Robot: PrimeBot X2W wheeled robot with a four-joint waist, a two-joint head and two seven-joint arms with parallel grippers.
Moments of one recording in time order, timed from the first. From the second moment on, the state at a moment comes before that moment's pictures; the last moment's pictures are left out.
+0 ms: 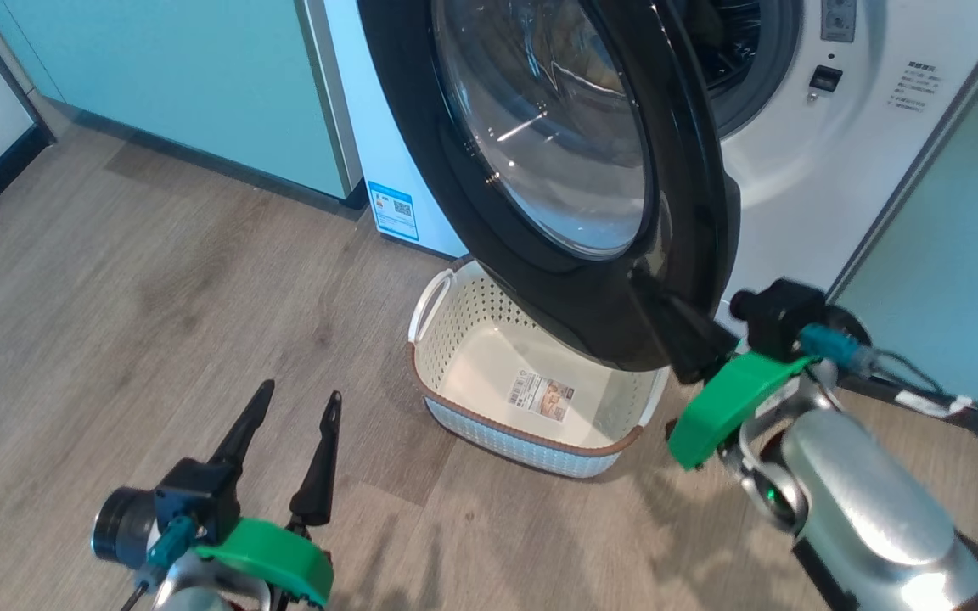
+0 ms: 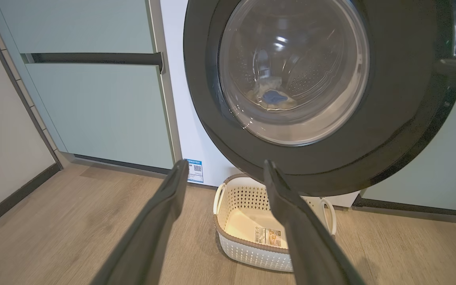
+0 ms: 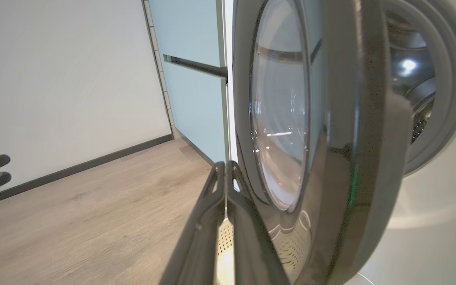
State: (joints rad) left arm 0.02 0.30 -0.27 -0.03 -0.32 0.16 -0.25; right arm -0.53 -0.08 0.61 0.45 0.36 0.13 -0.16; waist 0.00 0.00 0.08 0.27
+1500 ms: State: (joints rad) left arm -0.10 0.21 -0.24 -0.07 -0.25 0.11 -0.26; right arm -0.80 -0.14 0.29 0.59 0.28 0.13 -0.19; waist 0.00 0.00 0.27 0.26
